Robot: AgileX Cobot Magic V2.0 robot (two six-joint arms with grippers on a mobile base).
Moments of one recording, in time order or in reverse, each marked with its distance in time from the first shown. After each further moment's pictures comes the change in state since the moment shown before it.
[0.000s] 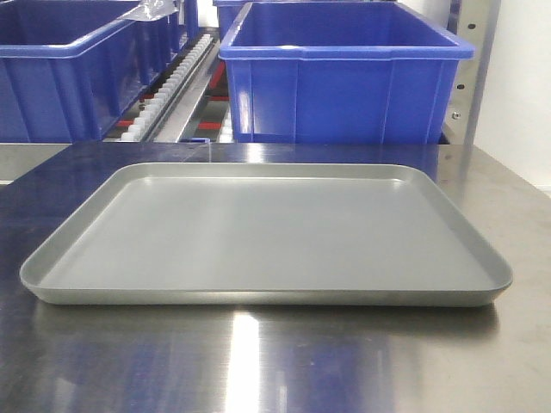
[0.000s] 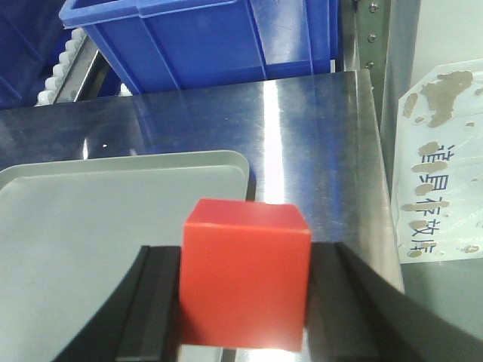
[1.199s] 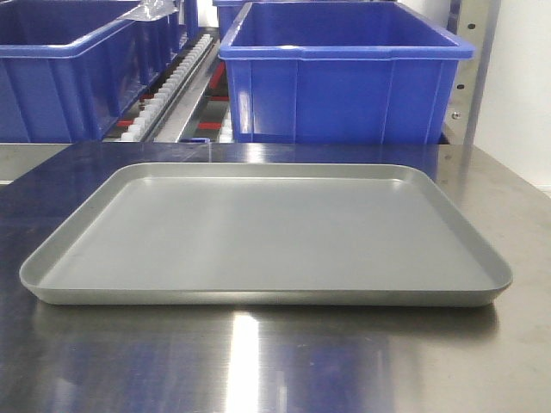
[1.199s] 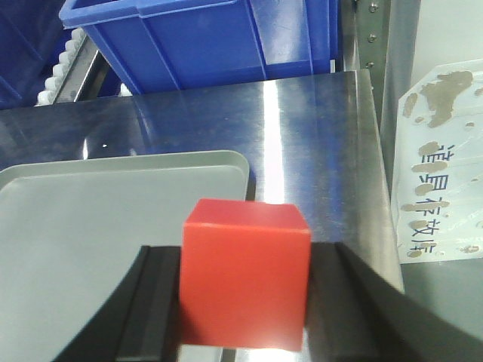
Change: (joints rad) left arm 0.000 -0.244 0.214 0.002 -0.035 0.002; right arm 0.000 0.000 0.000 0.000 0.000 0.000
